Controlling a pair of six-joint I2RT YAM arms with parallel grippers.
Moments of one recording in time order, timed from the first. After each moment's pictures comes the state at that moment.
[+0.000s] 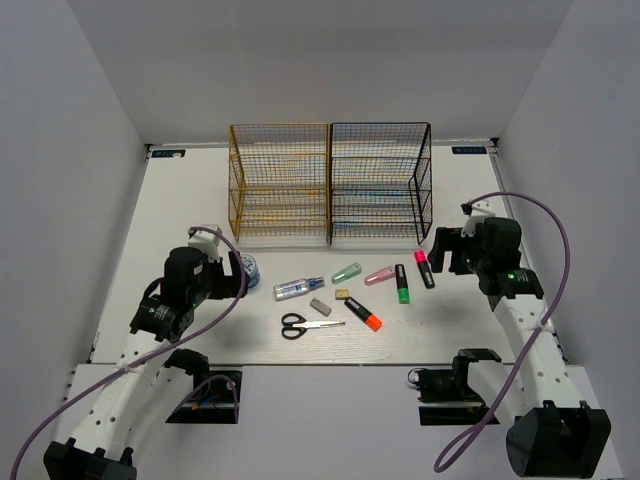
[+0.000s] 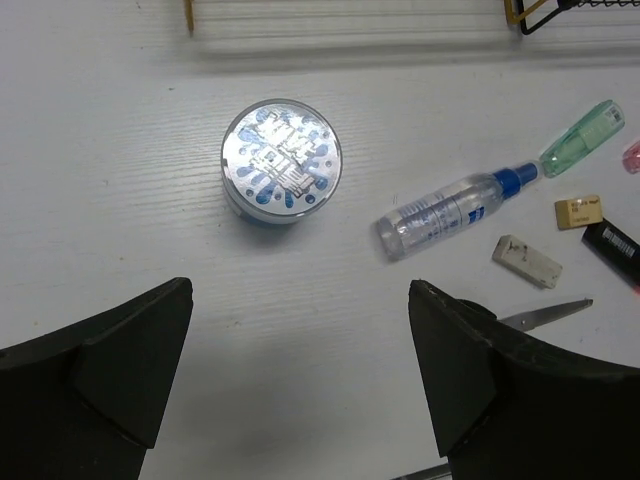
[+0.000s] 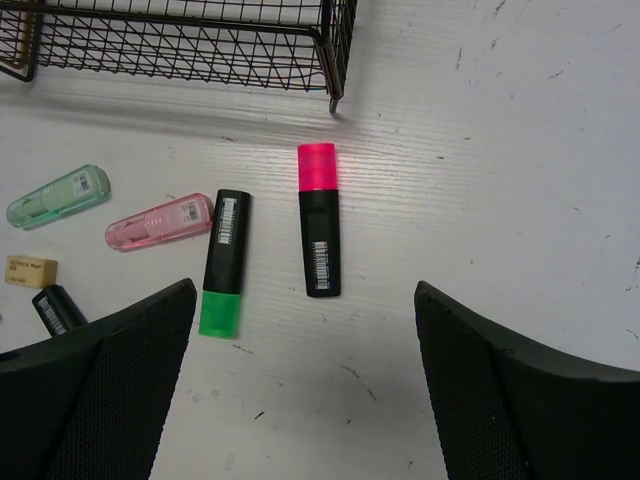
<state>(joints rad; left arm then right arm) -0.29 0.63 0.57 -0.56 0.02 -0.24 0.03 0.85 0.69 -0.51 -0.20 0.00</state>
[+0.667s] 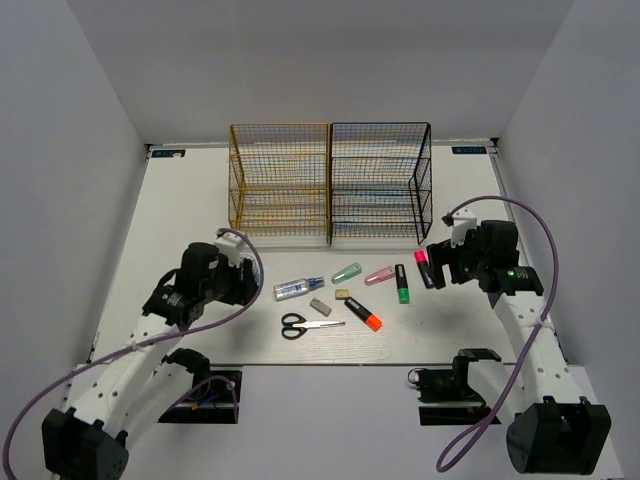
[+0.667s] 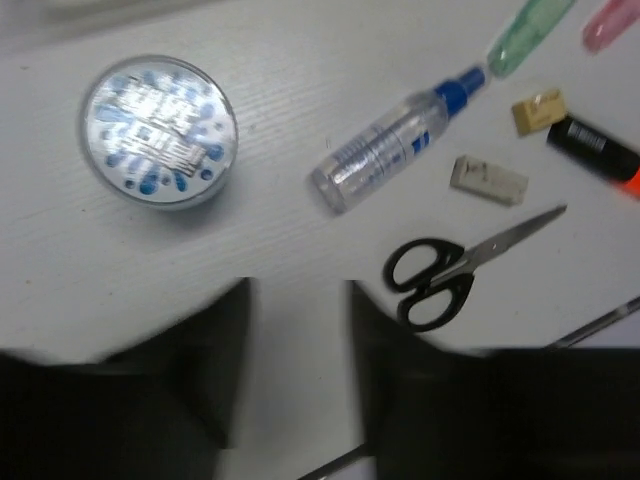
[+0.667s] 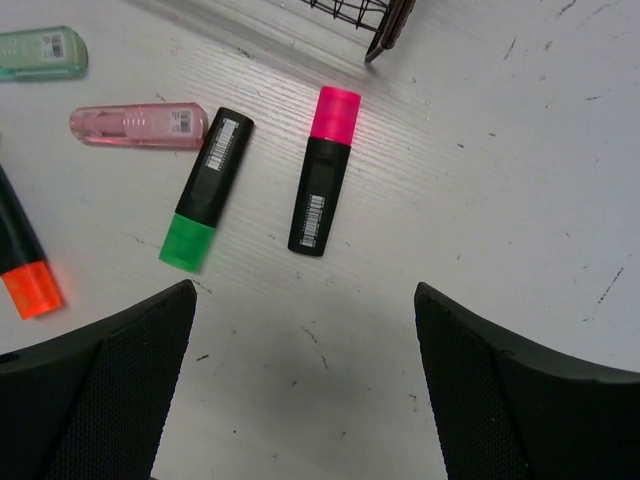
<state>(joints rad) -0.34 0.72 0.57 -0.54 0.18 -0.17 0.03 0.88 0.70 -0.61 -0.30 -0.30</state>
